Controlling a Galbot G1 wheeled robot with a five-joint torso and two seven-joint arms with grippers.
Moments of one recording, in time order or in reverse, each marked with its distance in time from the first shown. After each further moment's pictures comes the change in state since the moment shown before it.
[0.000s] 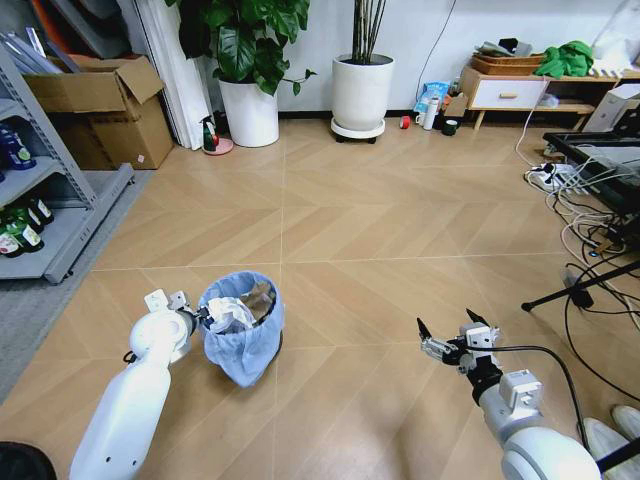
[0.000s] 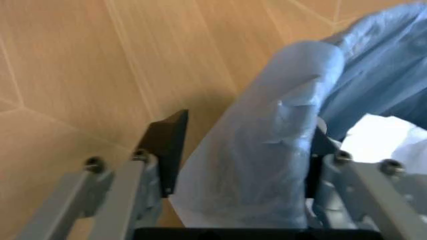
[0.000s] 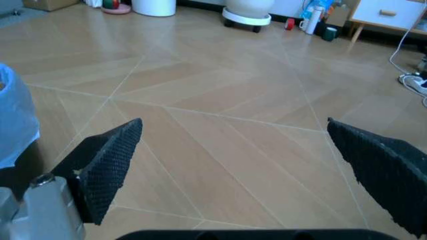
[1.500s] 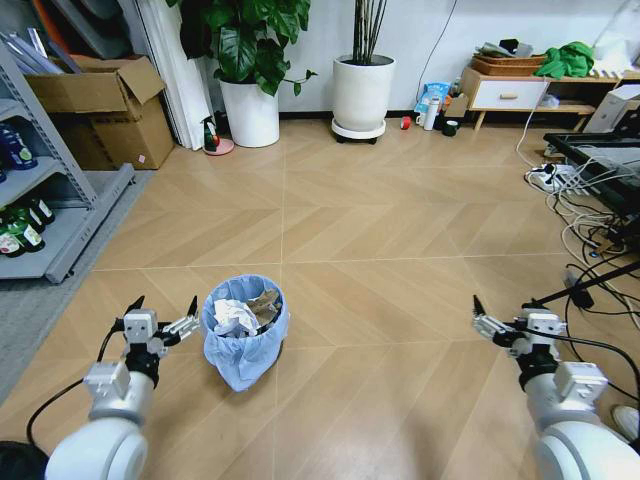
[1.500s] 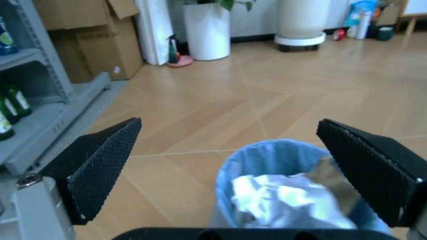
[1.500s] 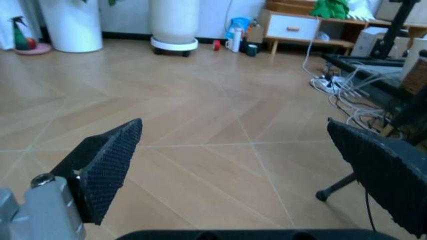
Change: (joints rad) left arm 0.722 -0.078 -0.238 -0.739 0.784 -0.470 0.479; right arm -0.014 0.219 0.278 0.079 -0.001 -0.026 -0.072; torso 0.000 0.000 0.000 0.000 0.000
